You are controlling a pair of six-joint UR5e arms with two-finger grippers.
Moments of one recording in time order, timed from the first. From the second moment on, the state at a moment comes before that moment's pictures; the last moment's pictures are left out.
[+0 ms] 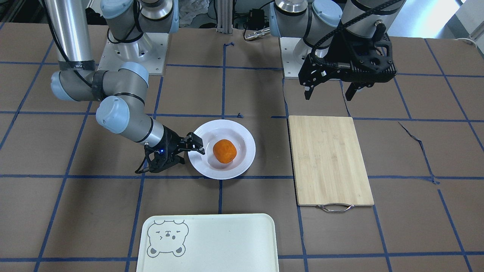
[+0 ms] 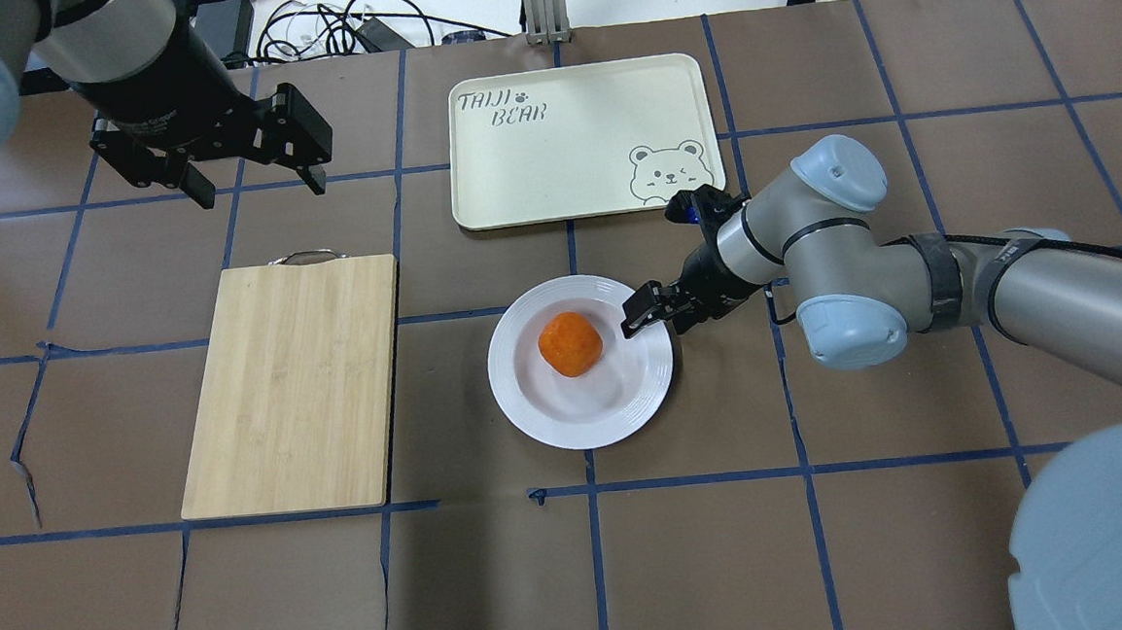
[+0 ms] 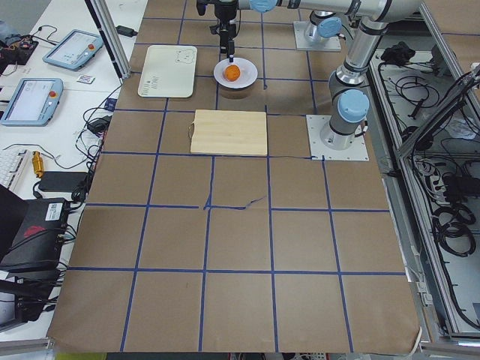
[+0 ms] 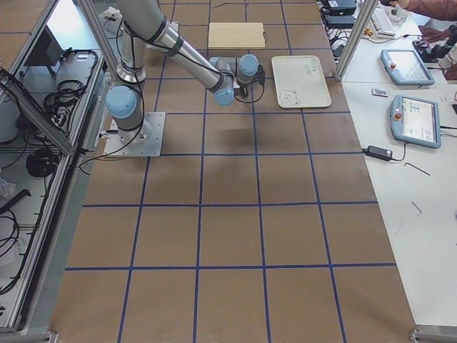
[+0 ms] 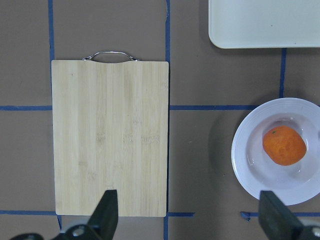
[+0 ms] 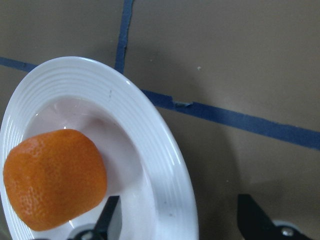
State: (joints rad) left arm -1.59 -1.57 -1.50 -1.60 1.60 -0.04; right arm 1.59 -1.19 2.06 -2.41 -1.03 -0.20
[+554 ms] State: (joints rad) left arm -1.59 -1.57 -1.50 -1.60 1.60 -0.03; right arm 1.61 -1.19 2.07 -2.41 -1.03 -0.20
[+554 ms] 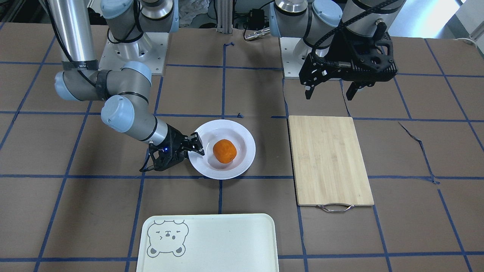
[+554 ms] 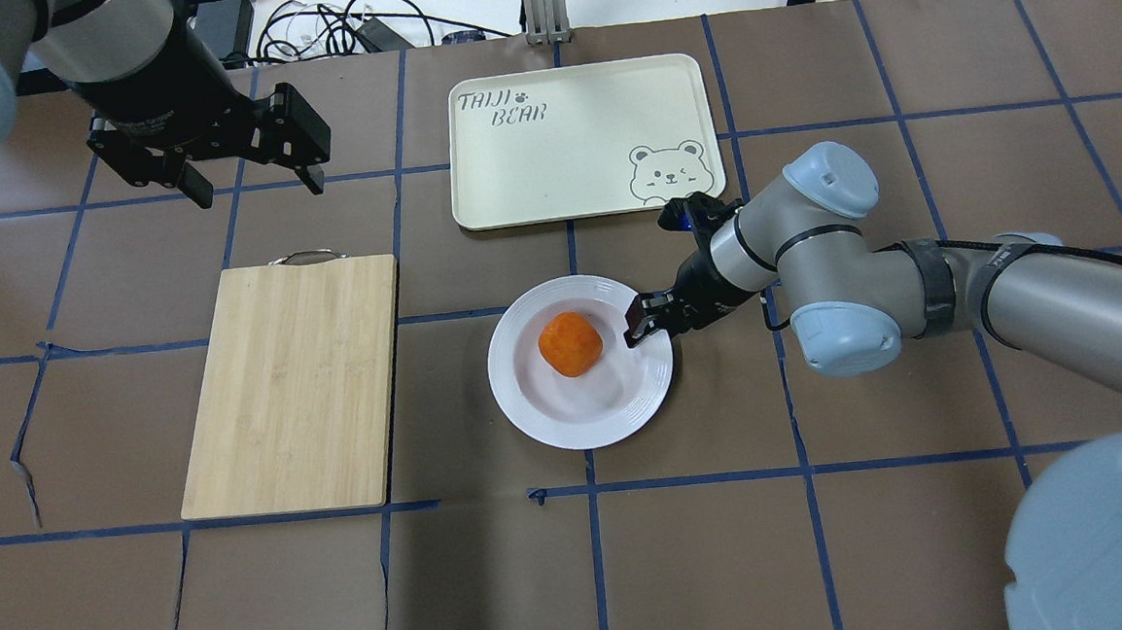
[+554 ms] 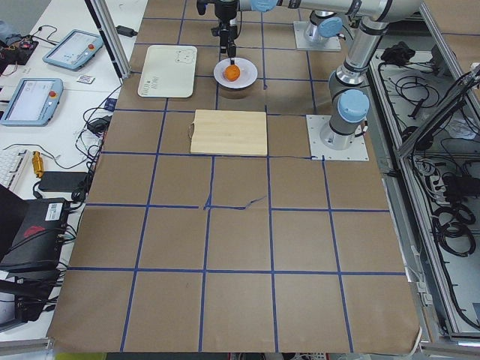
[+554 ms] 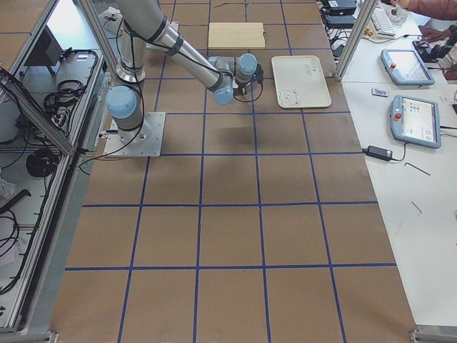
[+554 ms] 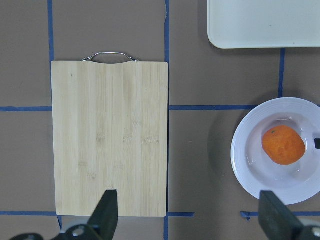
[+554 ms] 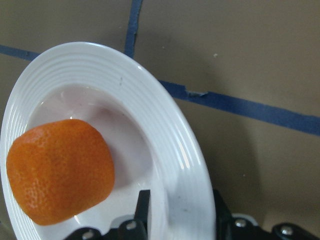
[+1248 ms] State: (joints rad) left arm -1.59 -1.57 -1.50 -1.60 1.60 -0.03; right arm 1.63 -1.20 2.05 -2.40 -1.03 -0.17
